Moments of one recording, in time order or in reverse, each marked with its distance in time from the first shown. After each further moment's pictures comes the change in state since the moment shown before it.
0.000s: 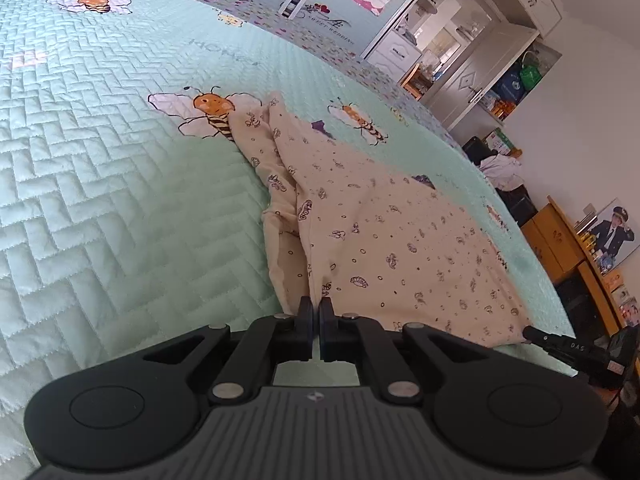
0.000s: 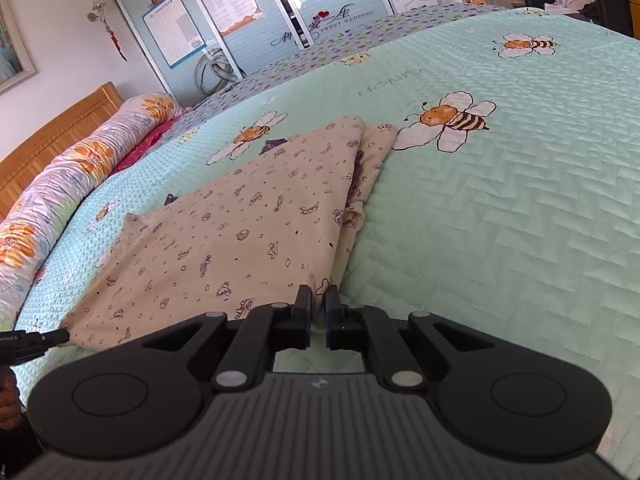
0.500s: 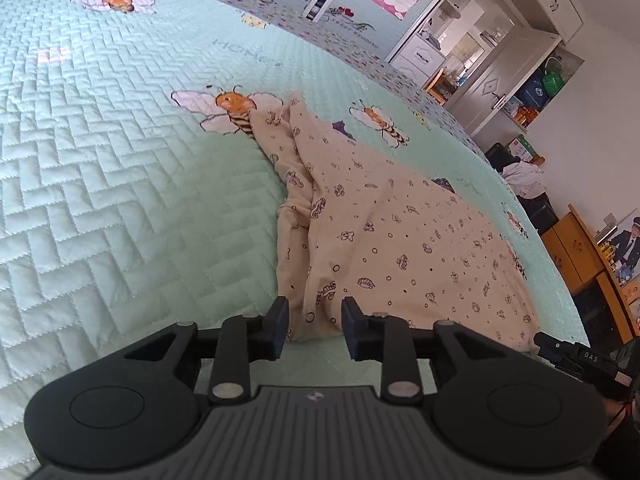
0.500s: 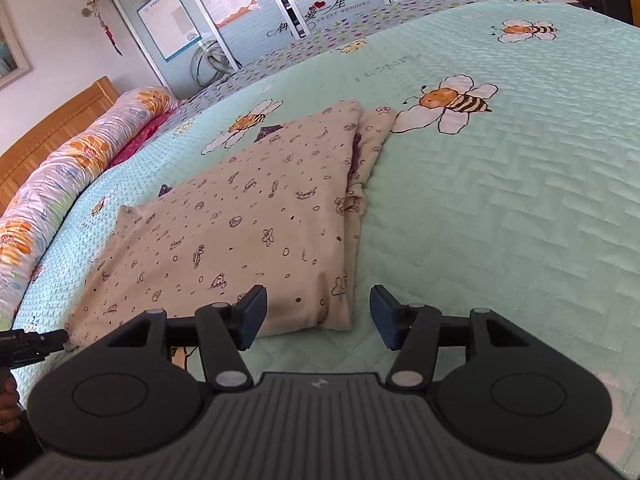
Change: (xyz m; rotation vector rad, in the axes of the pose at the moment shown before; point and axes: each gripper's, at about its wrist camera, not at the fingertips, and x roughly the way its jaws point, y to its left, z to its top) left arm -0.017 -0.007 -0.008 -0.037 -0.056 0.069; right arm 0.007 0.001 -0.005 0.015 0.017 0.020
